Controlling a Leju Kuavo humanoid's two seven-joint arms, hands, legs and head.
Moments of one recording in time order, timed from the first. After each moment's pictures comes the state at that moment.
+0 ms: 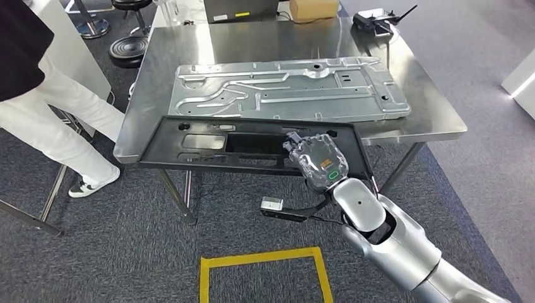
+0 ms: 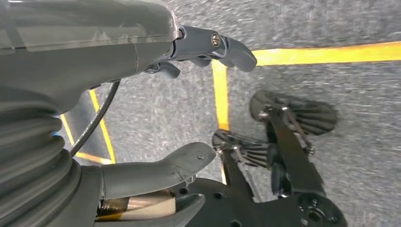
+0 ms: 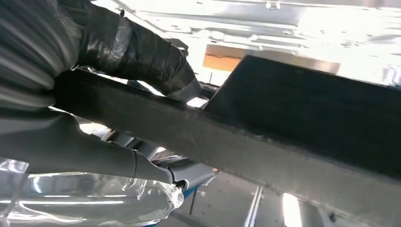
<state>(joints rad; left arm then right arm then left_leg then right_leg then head) 0.00 0.08 -1.19 -0.13 1.33 -0.13 -0.21 -0.69 -0.27 0.94 -1.49 1.23 -0.05 0.12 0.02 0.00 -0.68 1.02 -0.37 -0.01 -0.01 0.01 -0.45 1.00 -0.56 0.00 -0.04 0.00</state>
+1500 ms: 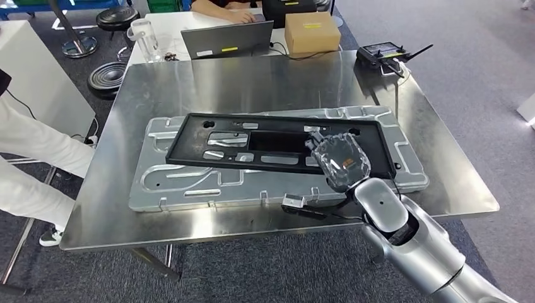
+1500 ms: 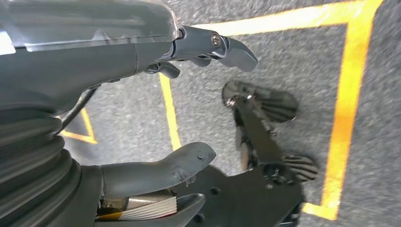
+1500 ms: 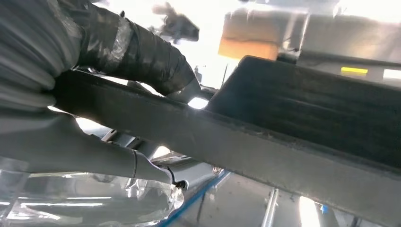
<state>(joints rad) -0.02 0.07 -1.20 -0.13 1.33 -0.12 -0.15 -0.65 -0.37 0.89 -1.49 1.22 -0.05 0.09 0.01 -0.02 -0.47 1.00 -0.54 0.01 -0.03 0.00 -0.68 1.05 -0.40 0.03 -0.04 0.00</state>
